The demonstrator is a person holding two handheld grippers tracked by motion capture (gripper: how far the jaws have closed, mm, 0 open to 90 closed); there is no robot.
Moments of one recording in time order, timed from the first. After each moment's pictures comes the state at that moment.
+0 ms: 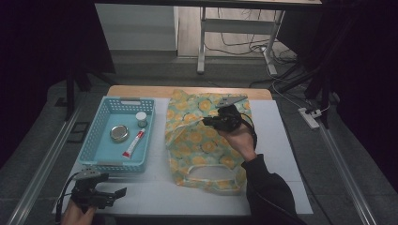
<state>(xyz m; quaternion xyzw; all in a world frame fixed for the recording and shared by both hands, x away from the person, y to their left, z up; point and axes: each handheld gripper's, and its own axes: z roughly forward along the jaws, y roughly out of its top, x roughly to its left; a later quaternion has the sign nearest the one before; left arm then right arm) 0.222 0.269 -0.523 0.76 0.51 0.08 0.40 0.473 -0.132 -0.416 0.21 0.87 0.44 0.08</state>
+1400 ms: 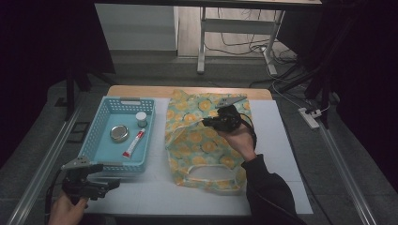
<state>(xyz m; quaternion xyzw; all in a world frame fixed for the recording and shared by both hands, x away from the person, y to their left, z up) 0.234 0.285 -0.486 0.76 0.50 0.08 0.42 0.475 -0.132 -0.420 0.21 0.87 0.44 0.07</state>
